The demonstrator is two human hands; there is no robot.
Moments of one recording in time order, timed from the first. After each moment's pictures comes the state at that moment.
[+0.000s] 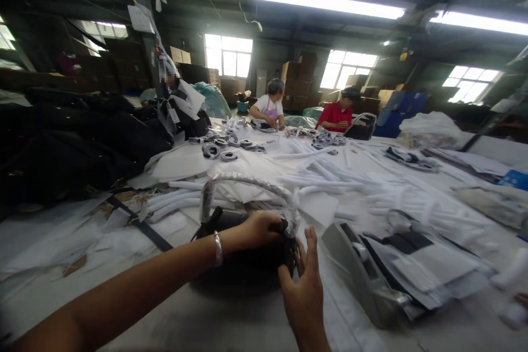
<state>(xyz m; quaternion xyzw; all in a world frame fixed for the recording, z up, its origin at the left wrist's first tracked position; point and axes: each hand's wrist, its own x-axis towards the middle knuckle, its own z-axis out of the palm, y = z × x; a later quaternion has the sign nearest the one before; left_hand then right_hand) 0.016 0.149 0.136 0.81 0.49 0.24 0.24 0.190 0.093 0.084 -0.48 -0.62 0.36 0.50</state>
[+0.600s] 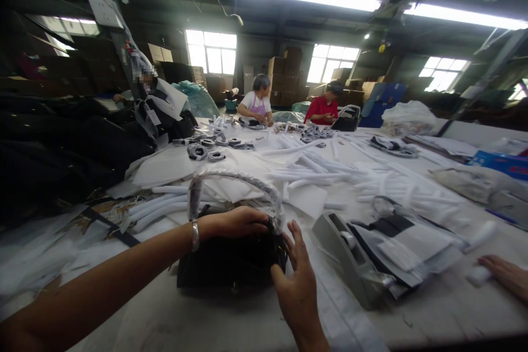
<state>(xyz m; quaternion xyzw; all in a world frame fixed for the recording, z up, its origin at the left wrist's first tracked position) -0.011 0.166 0.146 0.85 0.39 0.19 0.30 0.196 0.096 0.087 -0.45 -0.63 0.39 0.51</state>
